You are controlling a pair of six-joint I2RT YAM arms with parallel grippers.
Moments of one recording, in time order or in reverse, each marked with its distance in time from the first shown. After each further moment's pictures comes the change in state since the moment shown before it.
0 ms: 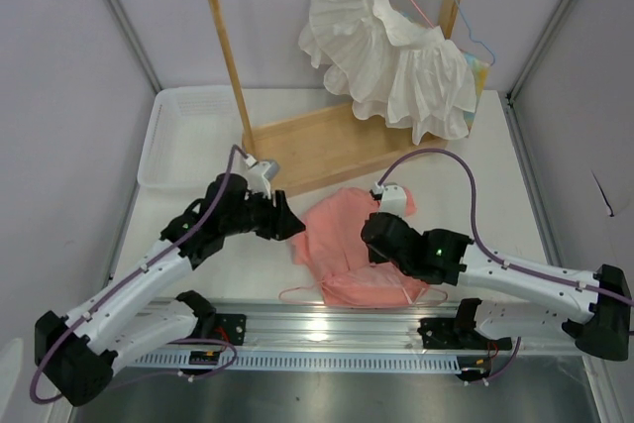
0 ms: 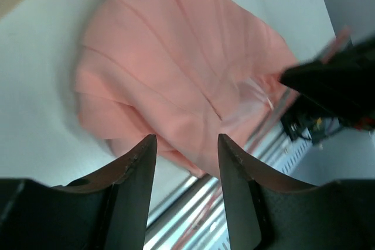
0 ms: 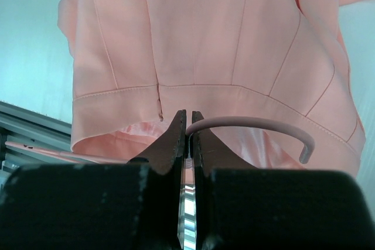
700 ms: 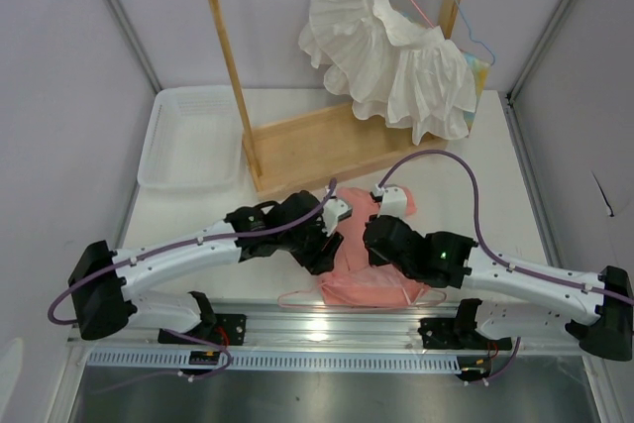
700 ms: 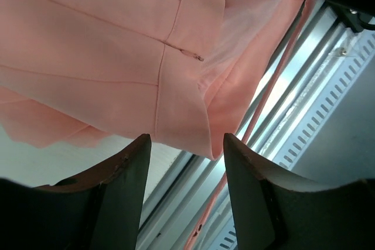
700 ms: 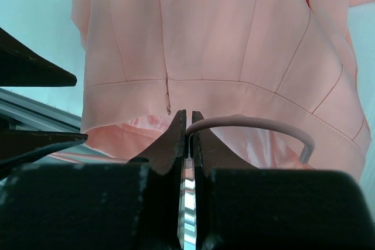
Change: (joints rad) left arm -0.426 0.334 0.198 -0.179 -0.140 0.242; right arm 0.027 -0.023 0.000 -0.001 -0.005 -0.003
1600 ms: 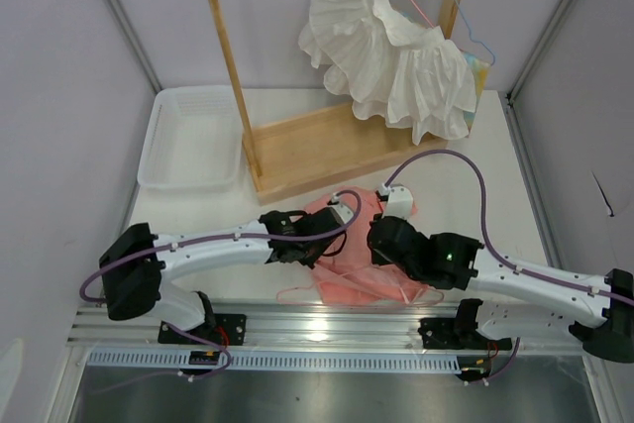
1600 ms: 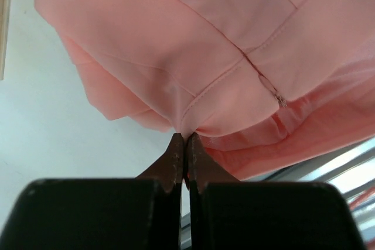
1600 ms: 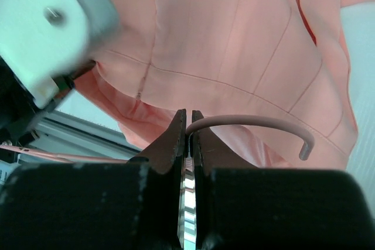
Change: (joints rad) left arm -0.132 0.231 0.100 -0.134 -0.496 -0.005; right arm 0.007 -0.029 0.000 -0.016 0.023 0.023
